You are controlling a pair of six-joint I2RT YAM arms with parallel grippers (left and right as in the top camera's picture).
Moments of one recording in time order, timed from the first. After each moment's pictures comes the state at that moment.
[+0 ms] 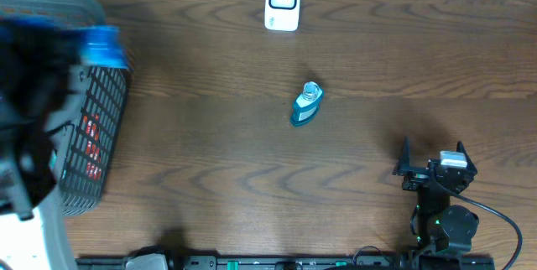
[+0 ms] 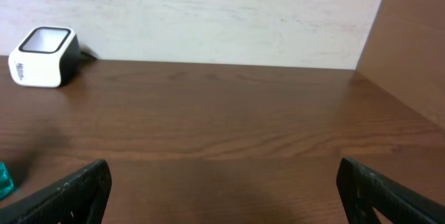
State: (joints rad) left arm 0.14 1.26 1.87 -1.13 0.07 -0.98; right arm -0.11 0.01 0.01 -0.07 0.04 -0.07
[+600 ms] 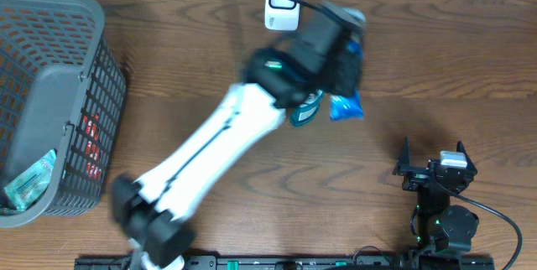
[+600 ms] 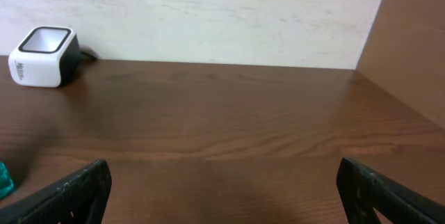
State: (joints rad) left arm -0.79 1.86 1.87 -0.82 0.16 -0.39; right arm -0.11 0.01 0.01 -0.07 0.04 -0.07
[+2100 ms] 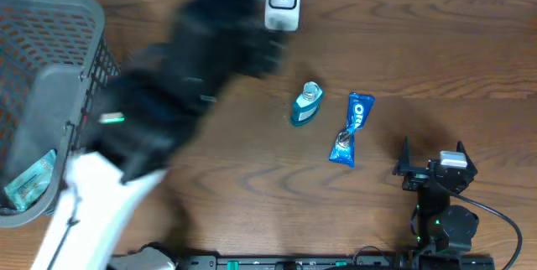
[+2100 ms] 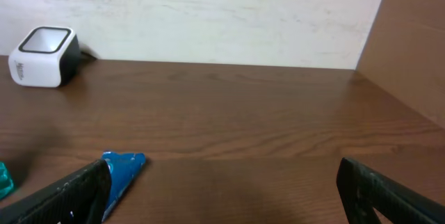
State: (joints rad) left arm -0.56 1.44 2.01 -1.05 -0.26 -0.23; right arm -0.11 0.01 0.01 -0.07 0.04 -0.07
